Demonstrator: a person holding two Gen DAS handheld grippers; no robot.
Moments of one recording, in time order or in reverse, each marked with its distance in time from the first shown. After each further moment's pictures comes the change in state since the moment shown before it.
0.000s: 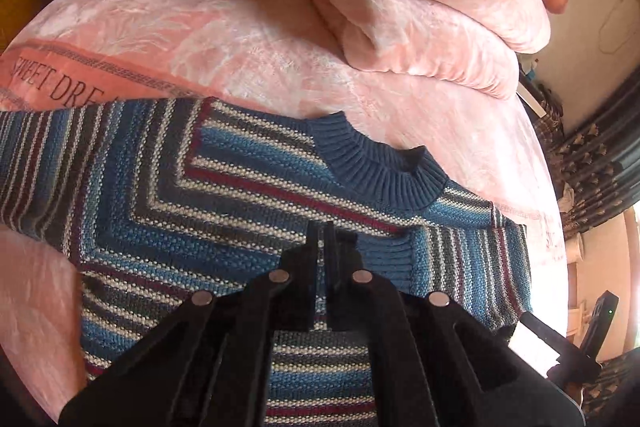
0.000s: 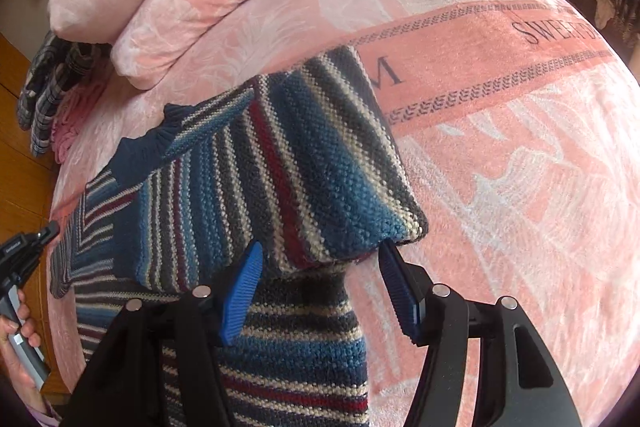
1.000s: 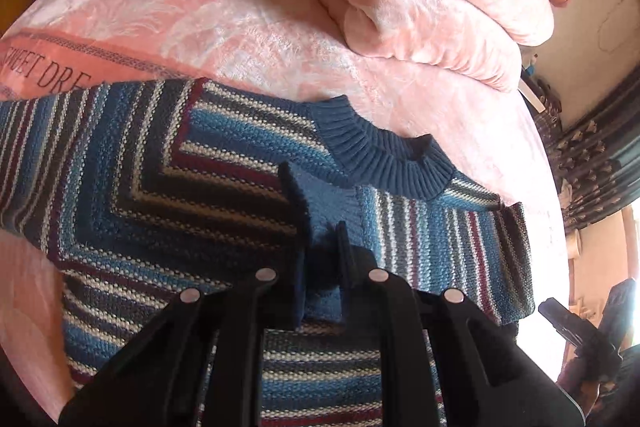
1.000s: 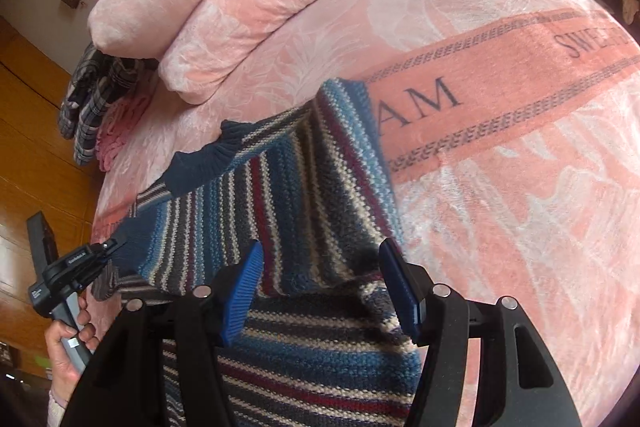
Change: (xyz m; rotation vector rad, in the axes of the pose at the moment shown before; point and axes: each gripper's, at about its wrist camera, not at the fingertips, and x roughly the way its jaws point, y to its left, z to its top) left arm 0.024 0.013 -0.006 0.012 0.032 -0.009; right arm -0.004 0.021 0.006 -0.011 -0.011 0.214
